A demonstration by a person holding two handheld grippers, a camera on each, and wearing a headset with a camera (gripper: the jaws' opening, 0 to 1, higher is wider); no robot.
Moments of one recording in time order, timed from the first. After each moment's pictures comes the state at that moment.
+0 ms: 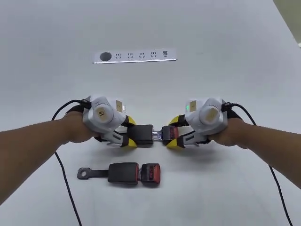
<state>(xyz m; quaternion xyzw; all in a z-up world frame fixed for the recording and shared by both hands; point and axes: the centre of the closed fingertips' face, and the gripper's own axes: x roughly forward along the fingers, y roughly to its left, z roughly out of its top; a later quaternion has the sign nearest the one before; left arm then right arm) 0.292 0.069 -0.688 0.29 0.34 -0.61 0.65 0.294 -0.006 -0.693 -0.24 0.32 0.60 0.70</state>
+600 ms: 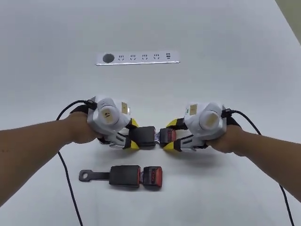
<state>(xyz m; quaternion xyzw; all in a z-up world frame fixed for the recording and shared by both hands) 0.294 0.069 -0.690 0.30 0.35 -0.61 0.65 0.294 0.015 -0.694 -0.22 0.31 0.58 0.72</state>
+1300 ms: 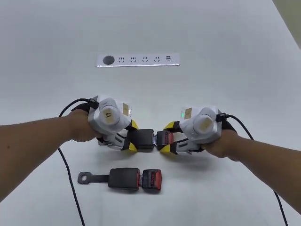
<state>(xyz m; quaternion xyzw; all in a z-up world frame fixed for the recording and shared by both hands) 0.294 0.070 -0.690 0.31 0.35 -0.63 0.62 0.294 0.018 -0.693 -0.23 0.32 0.58 0.72</state>
